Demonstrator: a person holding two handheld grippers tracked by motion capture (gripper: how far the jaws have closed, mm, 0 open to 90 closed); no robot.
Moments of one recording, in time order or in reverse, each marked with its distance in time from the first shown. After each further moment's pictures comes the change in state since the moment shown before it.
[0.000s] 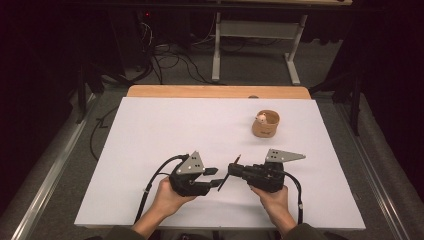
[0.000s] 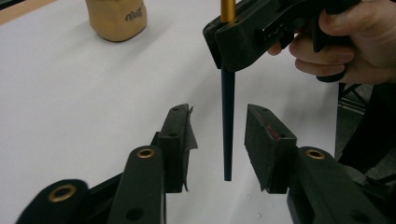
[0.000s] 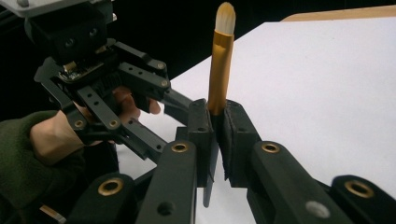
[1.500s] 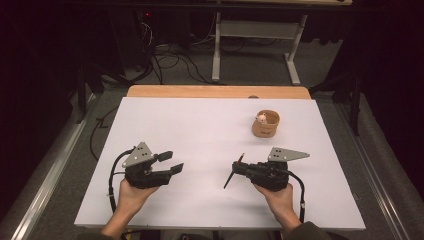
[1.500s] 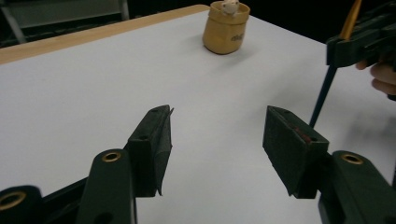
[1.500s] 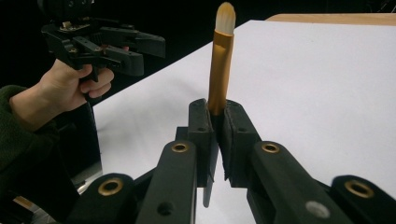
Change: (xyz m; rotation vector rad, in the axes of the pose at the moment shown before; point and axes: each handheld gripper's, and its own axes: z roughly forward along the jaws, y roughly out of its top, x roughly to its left) left arm 0.046 -0.046 -0.082 -0.155 0.233 -0.204; right arm 0.000 0.007 -0.009 0.036 -0.066 -0.058
